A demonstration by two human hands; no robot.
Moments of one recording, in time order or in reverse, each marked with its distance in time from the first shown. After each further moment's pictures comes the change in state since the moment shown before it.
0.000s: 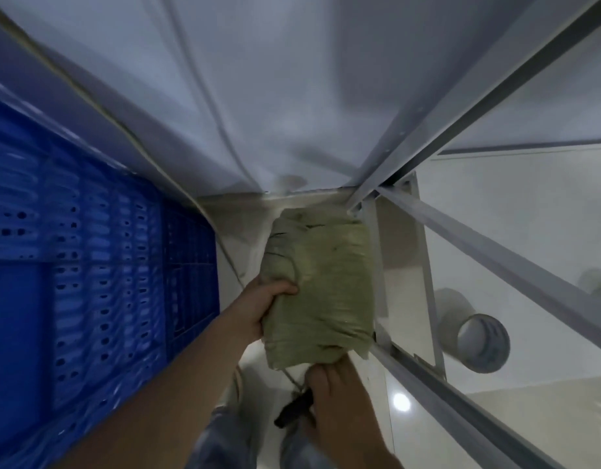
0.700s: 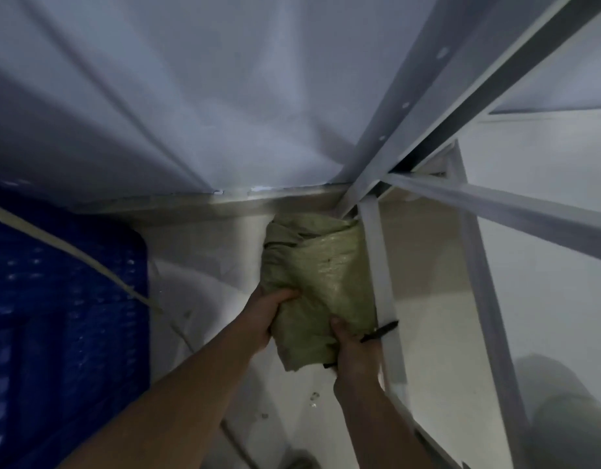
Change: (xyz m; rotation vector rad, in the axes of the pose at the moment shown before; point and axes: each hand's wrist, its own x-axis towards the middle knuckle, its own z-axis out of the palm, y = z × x) left_hand 0.238 -0.050 -0.016 -0.006 0.072 0.131; right_hand 0.155 0.169 0.128 1.245 0.357 1.191
